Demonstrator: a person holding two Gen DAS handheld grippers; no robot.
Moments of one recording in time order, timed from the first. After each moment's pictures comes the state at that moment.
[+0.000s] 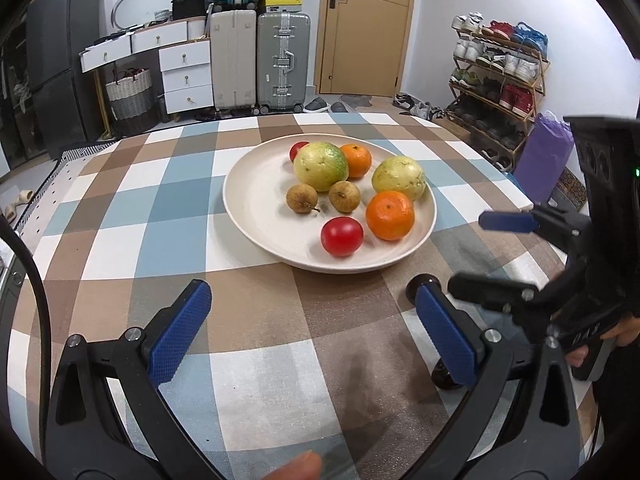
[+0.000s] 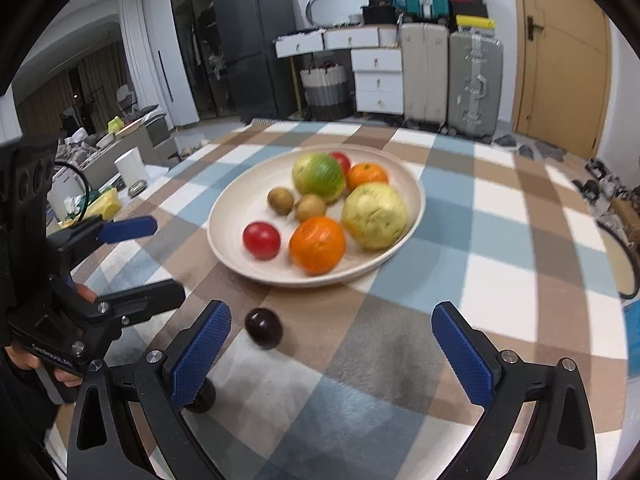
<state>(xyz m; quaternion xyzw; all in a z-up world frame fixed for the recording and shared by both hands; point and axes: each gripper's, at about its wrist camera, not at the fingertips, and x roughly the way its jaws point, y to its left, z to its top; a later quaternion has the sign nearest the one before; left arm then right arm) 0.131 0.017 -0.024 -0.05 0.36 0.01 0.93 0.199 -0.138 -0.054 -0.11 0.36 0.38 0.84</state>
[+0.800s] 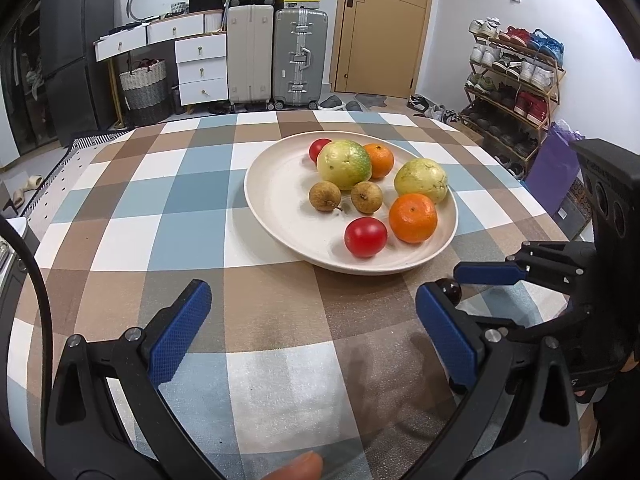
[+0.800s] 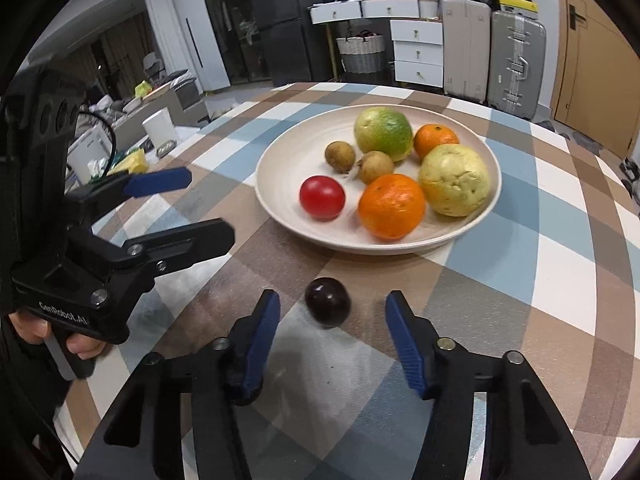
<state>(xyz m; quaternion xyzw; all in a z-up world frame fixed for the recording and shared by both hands) 0.135 0.031 -0.028 -0.06 0.36 0.03 0.93 0.181 -0.107 -0.070 -0.15 0.39 0.42 0.80</state>
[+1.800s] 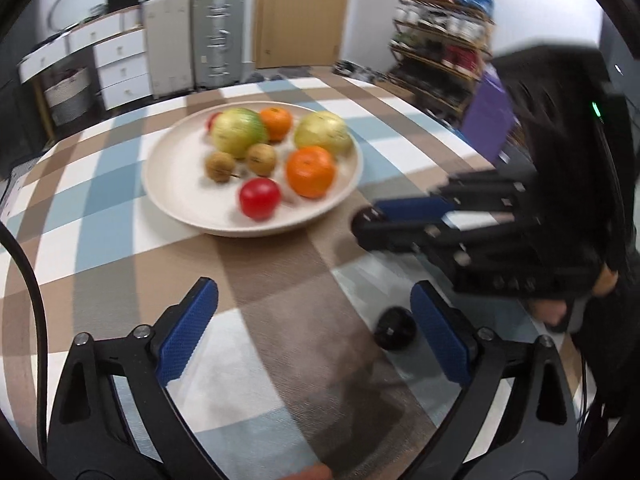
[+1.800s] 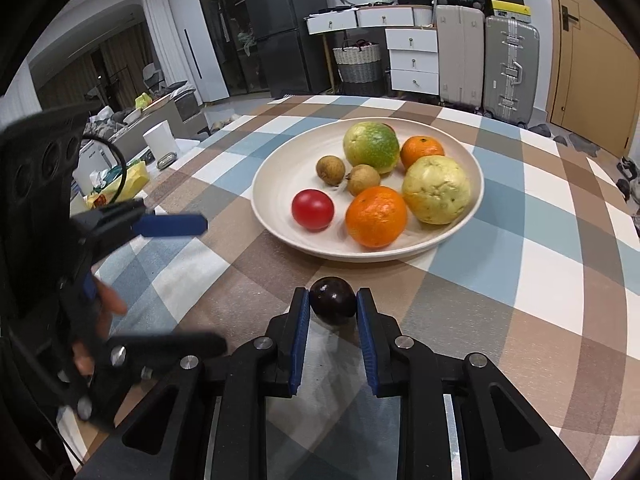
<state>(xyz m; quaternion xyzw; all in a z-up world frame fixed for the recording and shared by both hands) 0.127 -0.018 -0.035 -0.01 0.40 -0.11 0.91 0.187 -0.122 -0.061 -0.13 0.39 0.42 0.81</state>
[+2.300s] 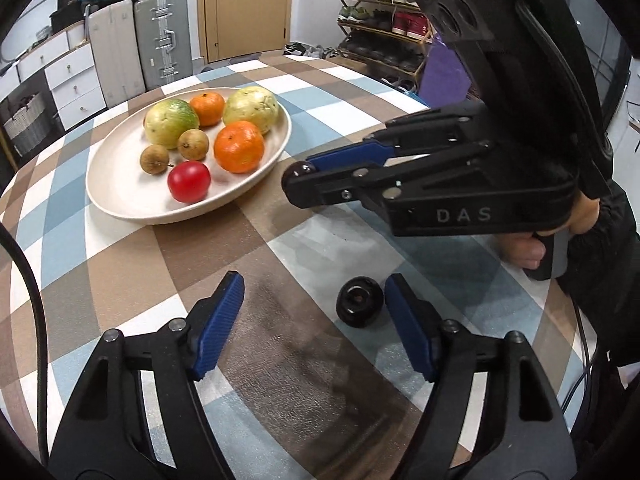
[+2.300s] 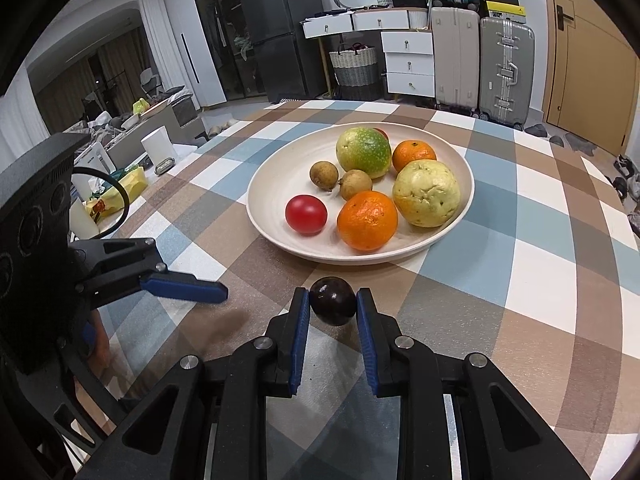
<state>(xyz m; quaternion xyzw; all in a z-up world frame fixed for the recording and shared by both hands) 0.114 -0.046 -0.044 0.03 0.42 -0.19 0.89 0.187 -0.125 -0.058 -0.12 0.38 0.42 0.81</state>
